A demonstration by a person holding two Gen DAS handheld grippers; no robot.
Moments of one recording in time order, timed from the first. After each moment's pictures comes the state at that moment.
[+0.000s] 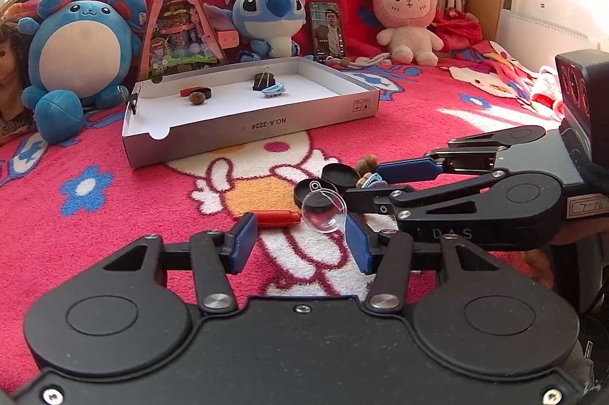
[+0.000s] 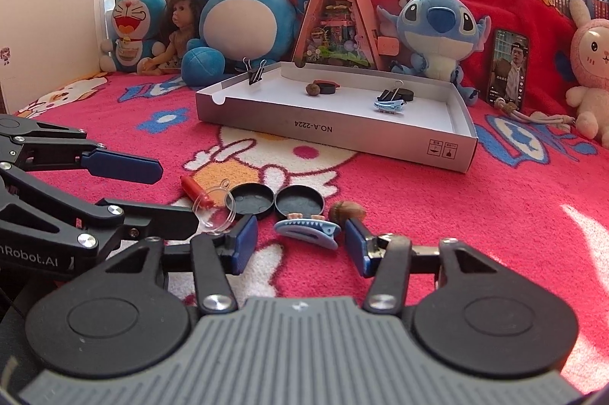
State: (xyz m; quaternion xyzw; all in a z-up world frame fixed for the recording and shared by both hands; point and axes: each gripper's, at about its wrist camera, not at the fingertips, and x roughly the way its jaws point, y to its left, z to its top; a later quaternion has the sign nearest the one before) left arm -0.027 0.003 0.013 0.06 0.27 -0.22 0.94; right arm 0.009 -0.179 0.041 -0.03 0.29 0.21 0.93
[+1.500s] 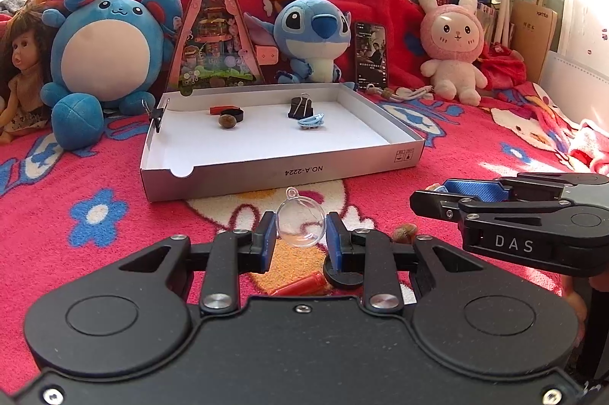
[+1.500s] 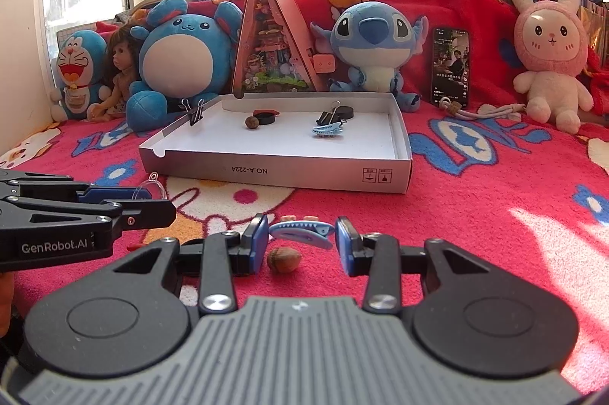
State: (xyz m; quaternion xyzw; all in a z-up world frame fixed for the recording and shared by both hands) left arm 0.026 0.000 0.036 0.00 0.27 -0.15 0.95; right arm 0.026 -0.201 0.067 0.02 0.28 0.12 0.95
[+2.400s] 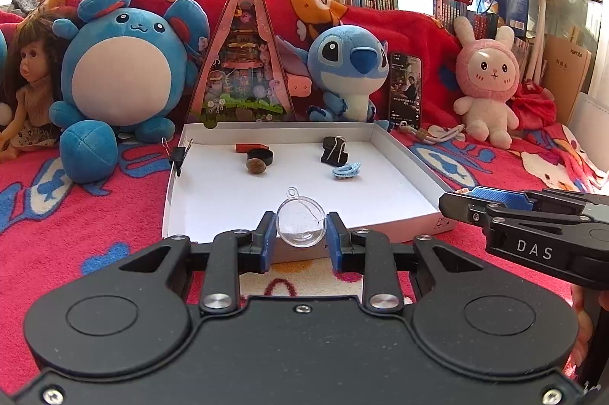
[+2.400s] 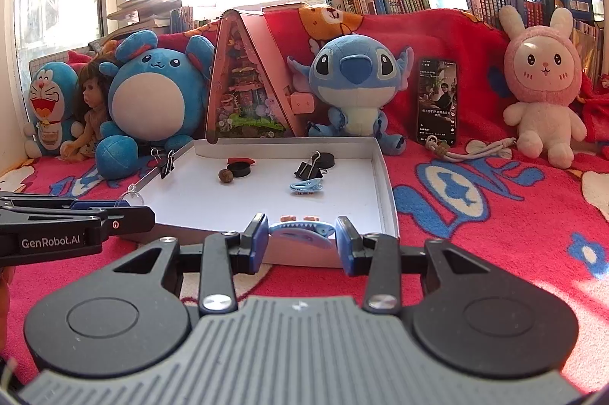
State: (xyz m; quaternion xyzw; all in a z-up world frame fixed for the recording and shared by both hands) left arm 0.086 0.012 0.062 -0.03 0.26 -0.12 0.96; right arm 0.078 -0.197 0.093 0.02 0.25 0.09 0.96
